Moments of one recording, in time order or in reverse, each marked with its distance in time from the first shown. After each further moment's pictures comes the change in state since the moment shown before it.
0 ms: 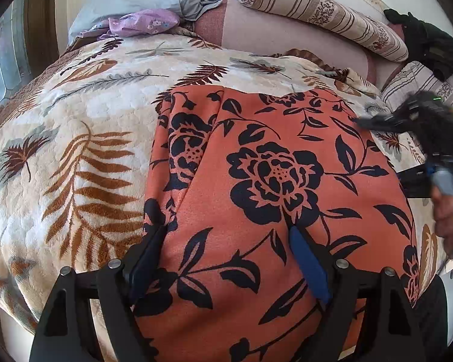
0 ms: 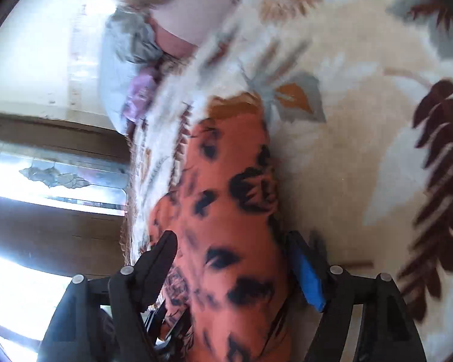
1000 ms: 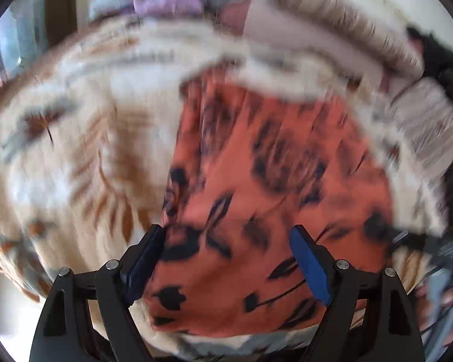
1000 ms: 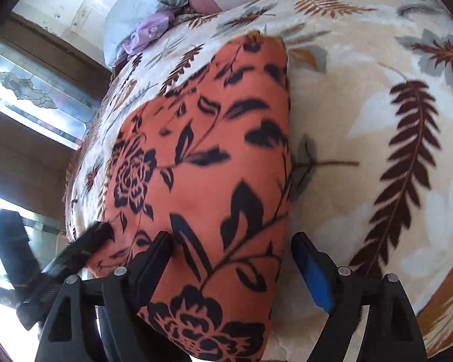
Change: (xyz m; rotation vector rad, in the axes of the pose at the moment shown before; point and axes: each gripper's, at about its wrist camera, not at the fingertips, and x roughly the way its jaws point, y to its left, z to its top) left arm -0.005 0.018 -0.007 -0.103 0.150 0.015; right arm -0.028 0.034 -0.107 -0.346 -0.006 -0.260
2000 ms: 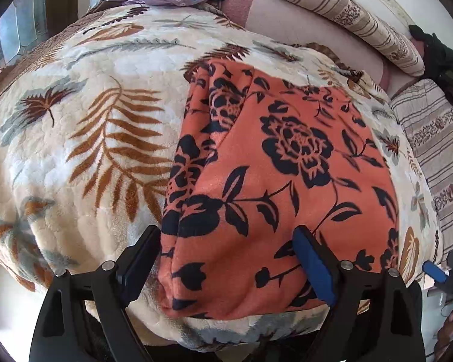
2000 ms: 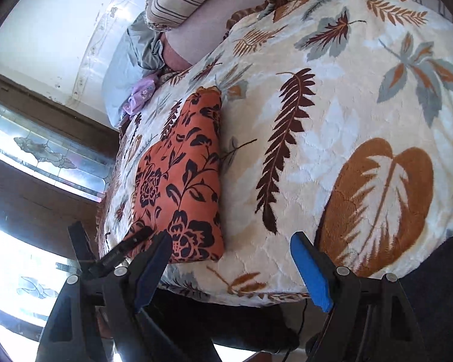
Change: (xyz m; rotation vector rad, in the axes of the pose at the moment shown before) left arm -0.023 0.006 -0.005 -0.038 -0.039 -0.047; right arm -0.113 -0.065 -0.080 0.214 -0.205 0.090
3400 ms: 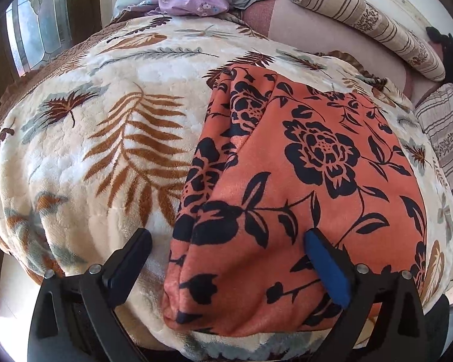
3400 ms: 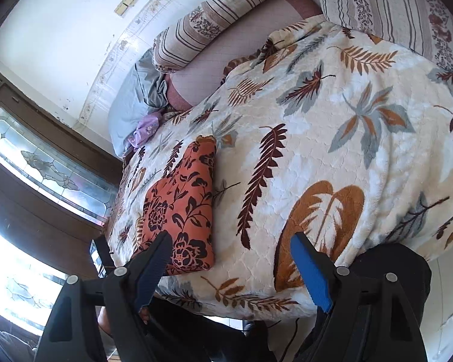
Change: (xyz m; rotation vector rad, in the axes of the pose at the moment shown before) left arm 0.017 -0.002 -0.007 -0.014 -0.058 0.146; right arm -0.090 -0.009 -0.002 -0.016 -0.168 -0.031
